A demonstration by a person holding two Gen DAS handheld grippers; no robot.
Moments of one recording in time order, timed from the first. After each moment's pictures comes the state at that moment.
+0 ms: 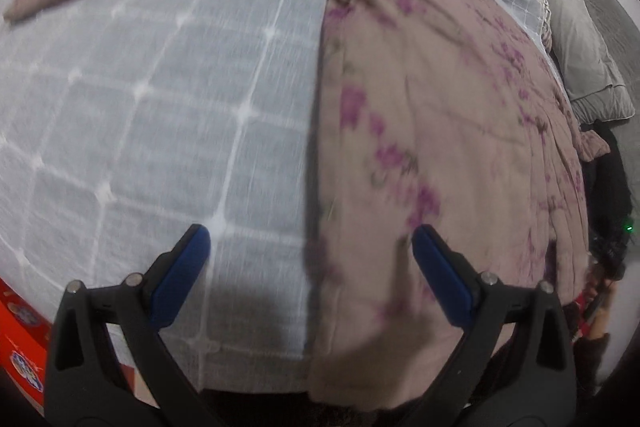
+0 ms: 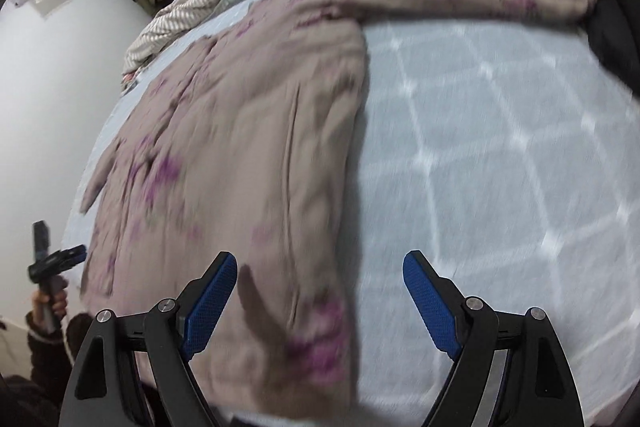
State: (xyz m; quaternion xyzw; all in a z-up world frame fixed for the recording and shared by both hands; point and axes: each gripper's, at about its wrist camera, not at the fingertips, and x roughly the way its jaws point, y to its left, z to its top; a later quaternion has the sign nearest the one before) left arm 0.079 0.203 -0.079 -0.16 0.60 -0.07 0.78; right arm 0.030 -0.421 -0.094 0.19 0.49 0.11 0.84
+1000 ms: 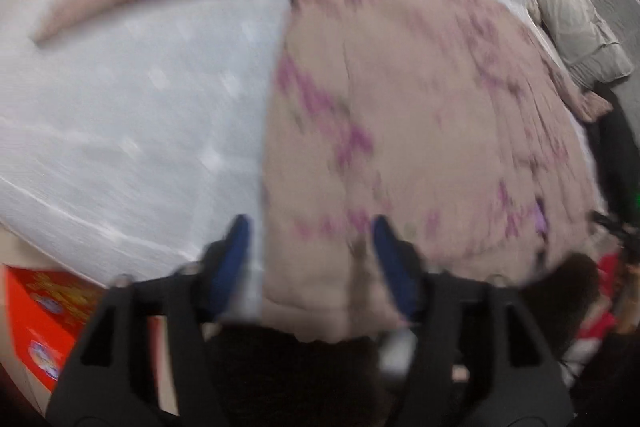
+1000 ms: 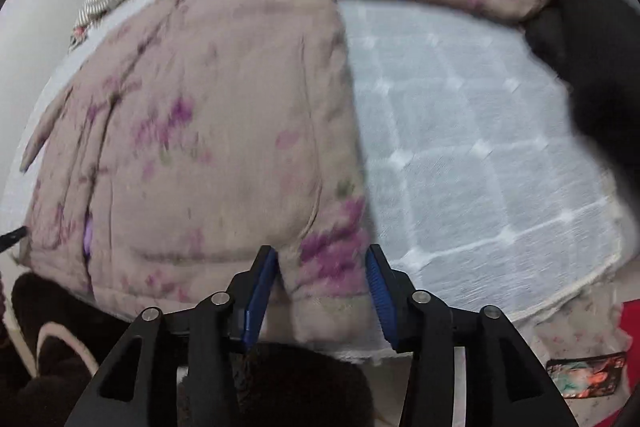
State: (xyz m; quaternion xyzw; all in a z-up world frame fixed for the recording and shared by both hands) left arm 0.019 0.154 -0.021 -0.06 0.54 -0.03 0.84; right arm -0.003 -0.385 -0.054 0.06 0.52 -0.03 0.85
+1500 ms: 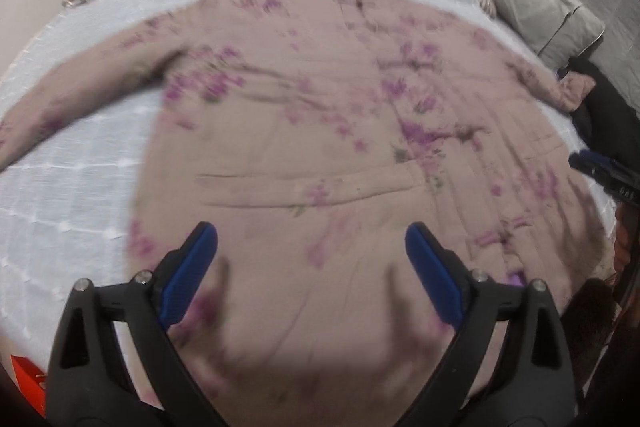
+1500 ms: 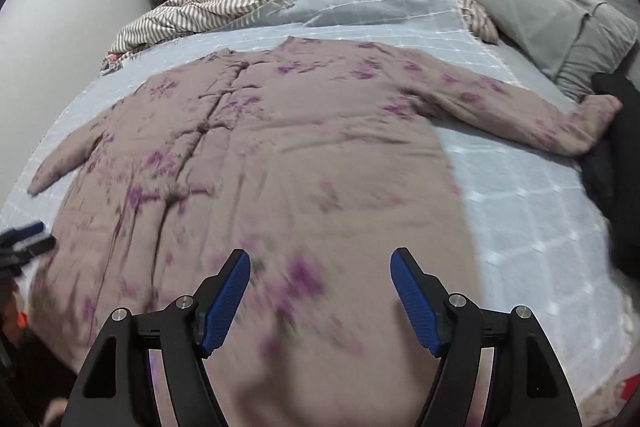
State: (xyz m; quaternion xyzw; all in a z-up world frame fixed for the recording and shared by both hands) left arm 0.112 0.053 -0.046 -0.01 0.50 -0.11 0.86; right arm 0.082 -0.280 -0.040 0.03 0.41 0.01 0.91
